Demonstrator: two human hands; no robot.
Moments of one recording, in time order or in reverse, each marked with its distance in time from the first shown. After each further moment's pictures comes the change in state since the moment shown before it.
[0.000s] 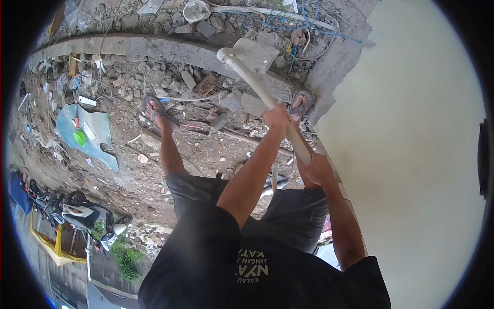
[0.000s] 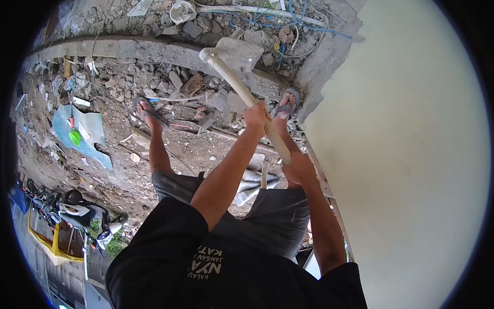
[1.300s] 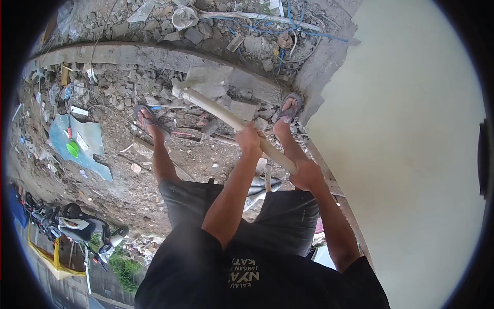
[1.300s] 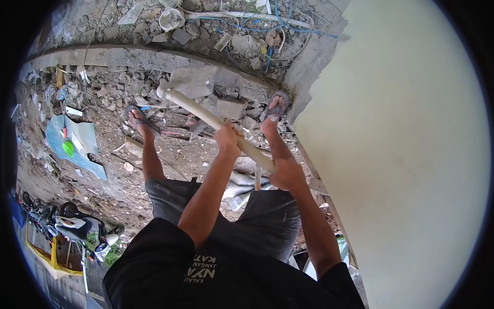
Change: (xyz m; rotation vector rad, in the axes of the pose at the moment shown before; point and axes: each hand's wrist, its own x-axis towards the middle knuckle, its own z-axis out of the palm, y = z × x) left_hand -0.024 0.003 -0.063 -0.166 0.125 0.039; right_hand -0.041 -0.014 -0.007 -0.109 0.045 -0.310
